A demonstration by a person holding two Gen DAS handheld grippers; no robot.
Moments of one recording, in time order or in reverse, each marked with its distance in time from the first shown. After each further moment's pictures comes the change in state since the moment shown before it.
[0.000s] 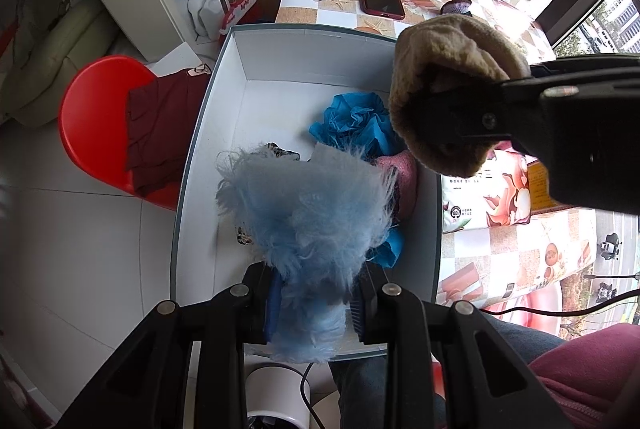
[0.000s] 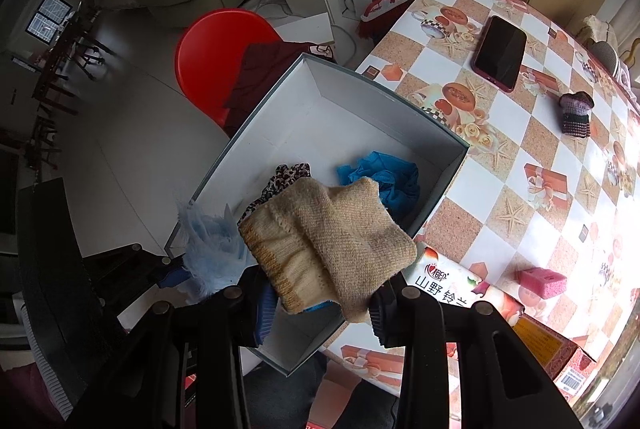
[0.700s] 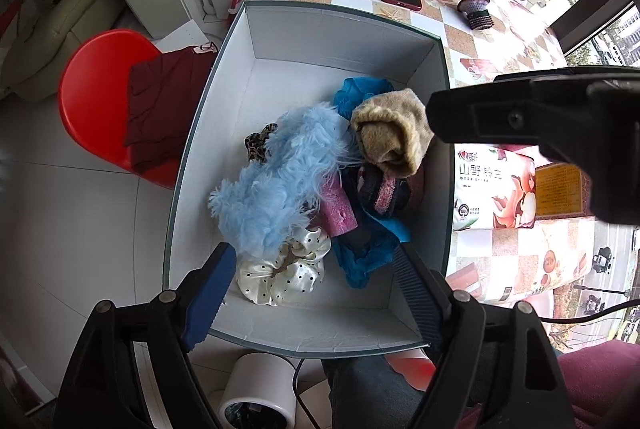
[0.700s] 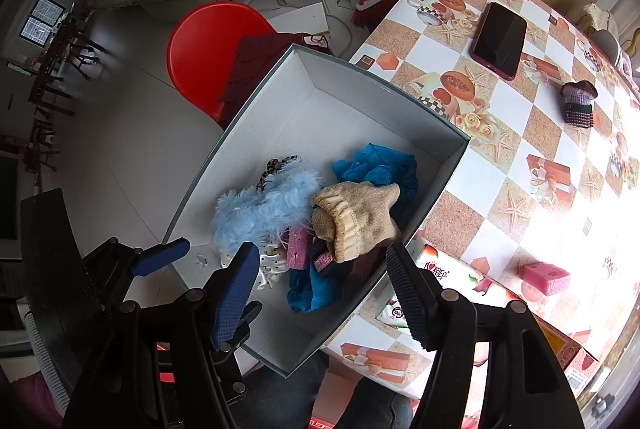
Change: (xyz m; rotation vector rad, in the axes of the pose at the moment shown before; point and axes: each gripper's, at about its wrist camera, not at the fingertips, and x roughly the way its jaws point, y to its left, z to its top) left arm 0.013 0.008 0.000 -0.075 0.060 -0.013; right arm 0.009 -0.009 0.005 0.031 0.041 -0.002
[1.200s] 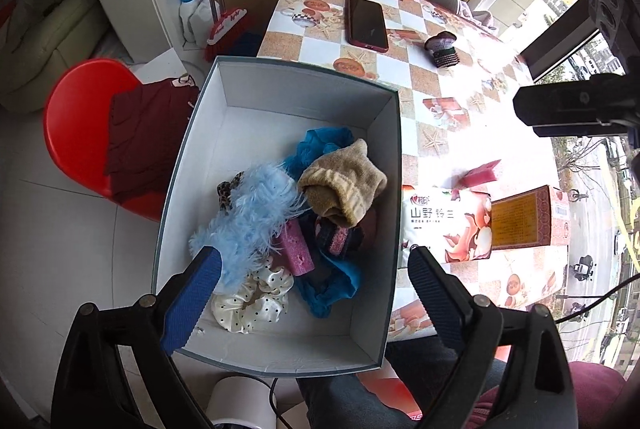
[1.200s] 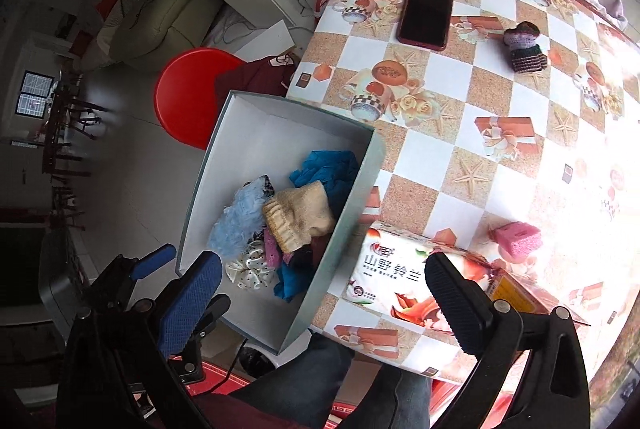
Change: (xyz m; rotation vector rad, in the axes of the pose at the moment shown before) left arm -0.034 -0.019 0.024 0.023 -0.112 -0.105; right arm -0.058 -0.101 -0.005 0.242 -0.009 0.083
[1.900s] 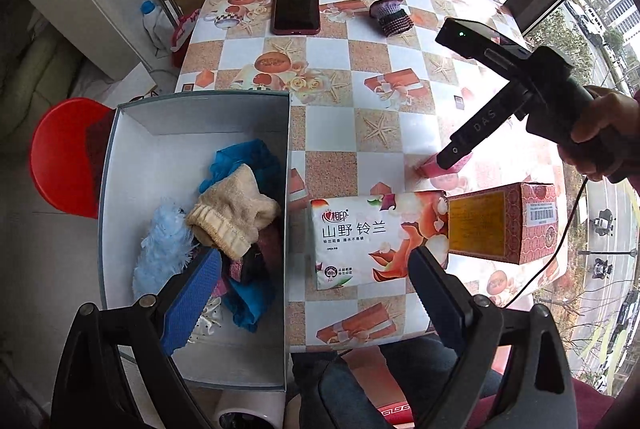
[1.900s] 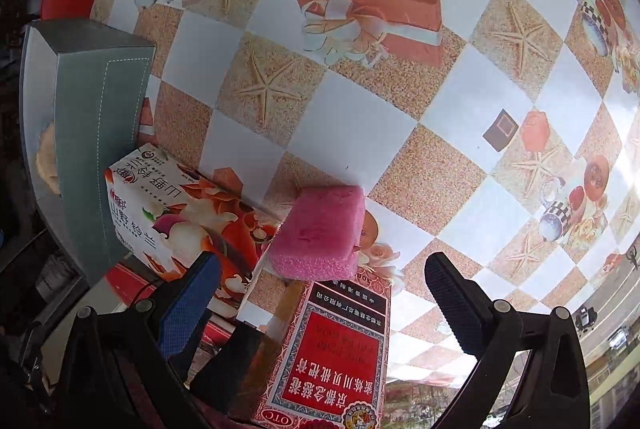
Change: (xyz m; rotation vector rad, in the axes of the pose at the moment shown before) left arm 0.032 -0.120 0.039 0.112 0.123 0.082; right arm 0.131 -0.180 0.038 -0.119 0.572 -0.155
